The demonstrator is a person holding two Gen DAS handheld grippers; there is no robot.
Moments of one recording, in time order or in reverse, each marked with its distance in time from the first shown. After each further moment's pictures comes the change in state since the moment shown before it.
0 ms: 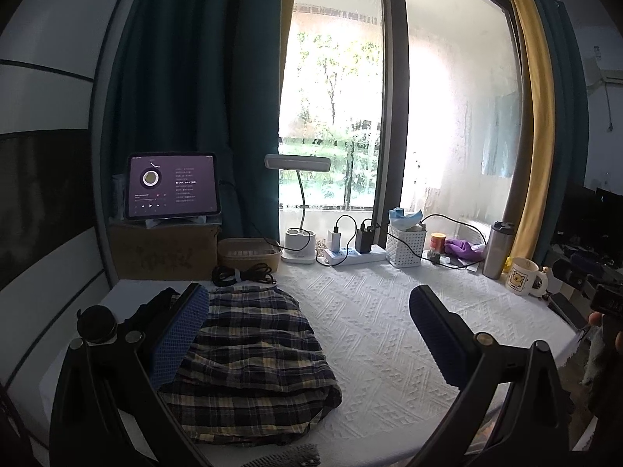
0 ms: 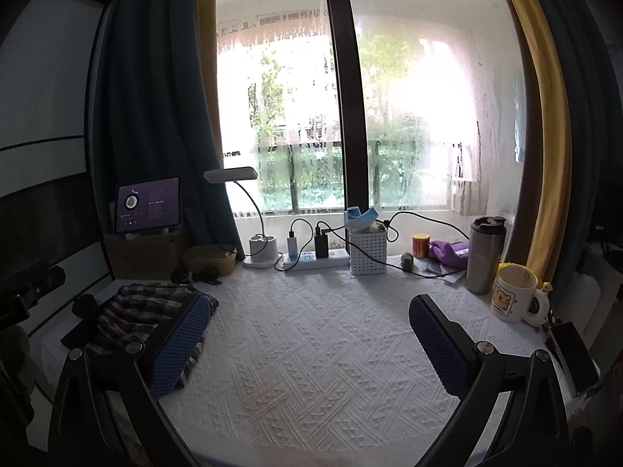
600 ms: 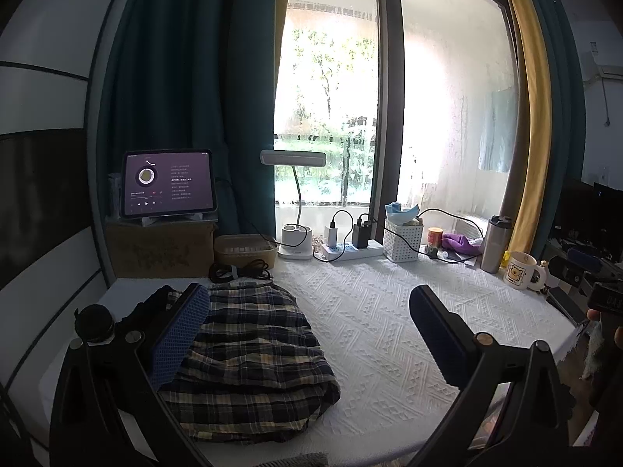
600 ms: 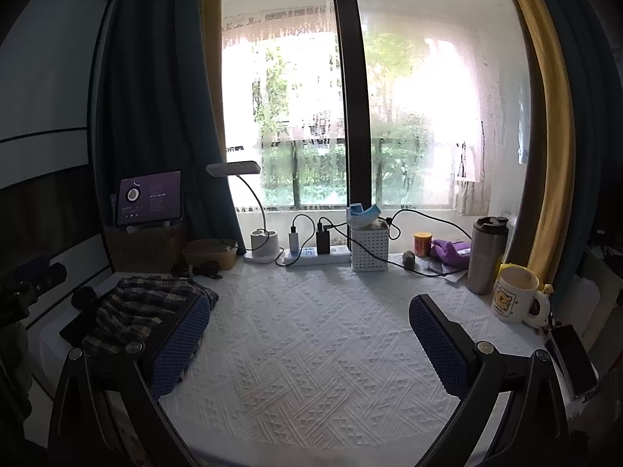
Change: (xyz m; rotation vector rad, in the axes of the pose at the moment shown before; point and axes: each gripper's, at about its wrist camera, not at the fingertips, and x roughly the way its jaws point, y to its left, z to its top) left arm 0.001 -0.001 -0.001 0.012 0.012 -0.015; right arm 0.003 -0.001 -0.001 -0.024 0.016 0.014
